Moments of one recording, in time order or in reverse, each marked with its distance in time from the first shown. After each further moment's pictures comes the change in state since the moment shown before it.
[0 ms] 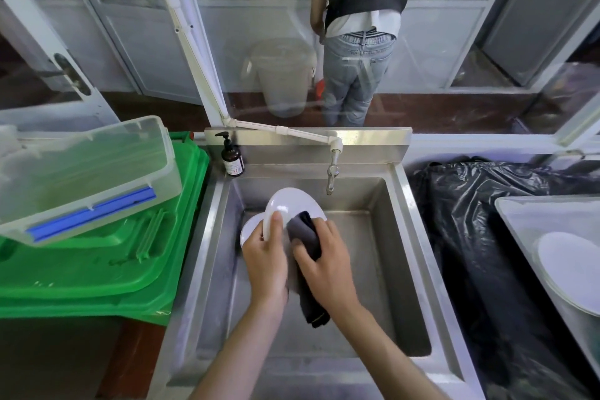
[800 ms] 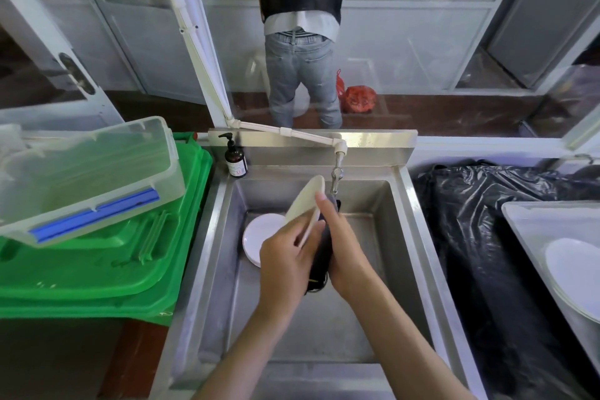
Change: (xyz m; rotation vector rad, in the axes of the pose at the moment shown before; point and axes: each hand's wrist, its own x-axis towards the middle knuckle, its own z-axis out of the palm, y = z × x) left_hand -0.013 0.011 0.002 0.470 -0.274 0.489; right_hand 0.042 -0.021 -0.015 0.872 -0.143 0.698
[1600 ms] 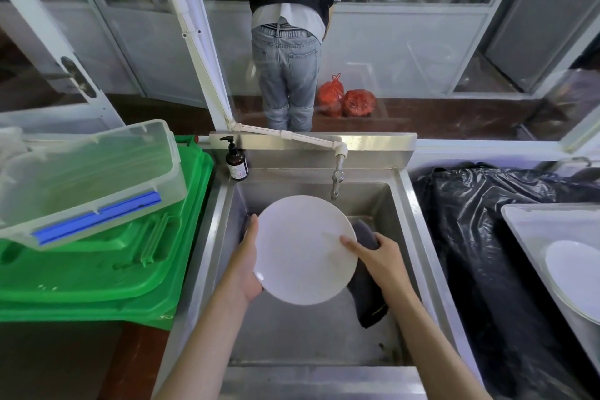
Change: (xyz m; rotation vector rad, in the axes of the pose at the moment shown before) left_hand 0.038 -0.059 -0.041 -0.684 -0.178 -0.906; right_hand 0.018 0.016 -0.093 -0.635 0.349 -0.213
